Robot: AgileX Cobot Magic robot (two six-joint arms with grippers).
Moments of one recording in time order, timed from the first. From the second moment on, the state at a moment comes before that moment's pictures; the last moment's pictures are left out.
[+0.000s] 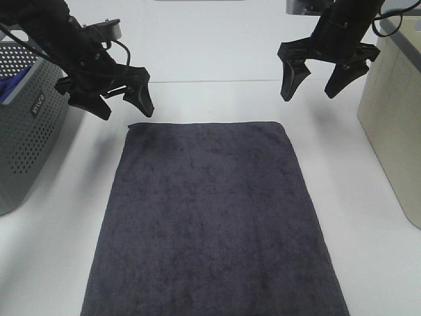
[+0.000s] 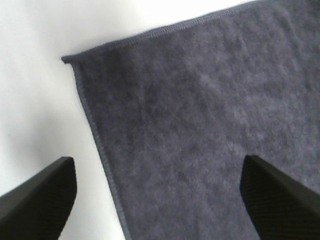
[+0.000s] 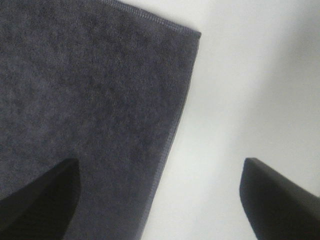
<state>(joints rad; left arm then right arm) -0.23 2.18 -1.69 -0.39 0.85 0.17 0.17 2.16 -1.87 0.14 1.18 -0.15</state>
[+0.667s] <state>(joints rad) -0.19 2.44 -1.97 -0.28 0.94 0.10 0.17 2.41 -2.03 0.16 1.11 -0.19</state>
